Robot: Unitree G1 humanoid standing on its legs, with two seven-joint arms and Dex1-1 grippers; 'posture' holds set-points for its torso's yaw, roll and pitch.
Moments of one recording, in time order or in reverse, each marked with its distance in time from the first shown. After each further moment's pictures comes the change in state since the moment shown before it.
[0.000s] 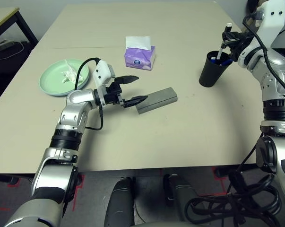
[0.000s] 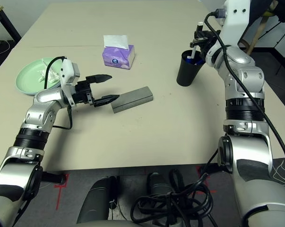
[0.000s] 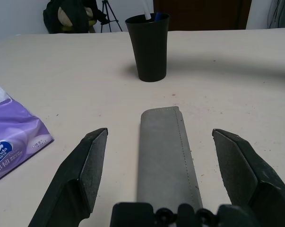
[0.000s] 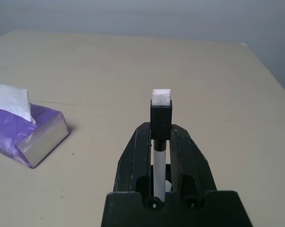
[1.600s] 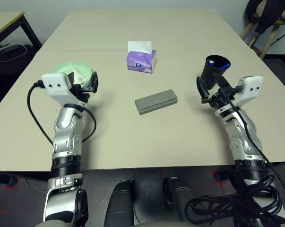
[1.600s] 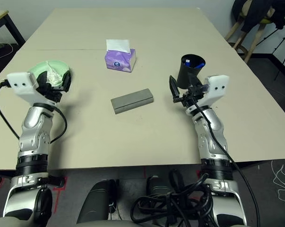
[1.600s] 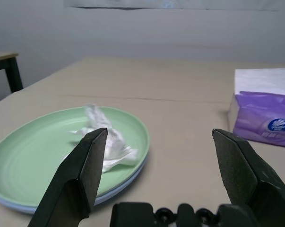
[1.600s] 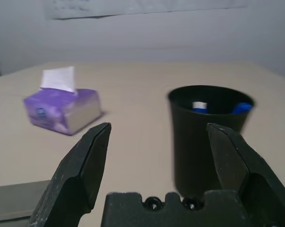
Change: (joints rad) left arm 0.318 -0.146 0.369 -0.198 0.083 -0.055 0.959; right arm 0.556 0.246 -0.040 -0.096 -0.002 -0.661 0.021
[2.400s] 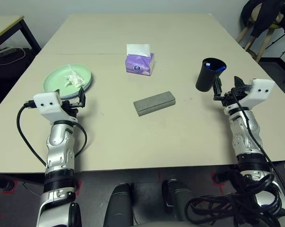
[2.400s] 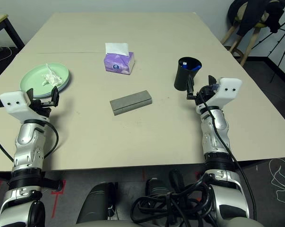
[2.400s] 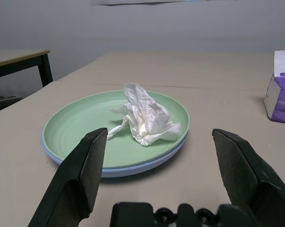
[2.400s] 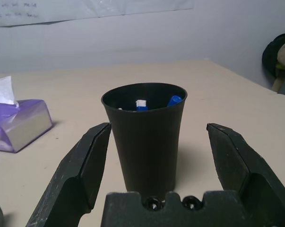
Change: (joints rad) left arm 0.077 0.017 0.035 0.112 -0.001 -0.138 0.007; right arm -0.075 0.007 -0.039 0.191 0.001 -0.086 -0.052
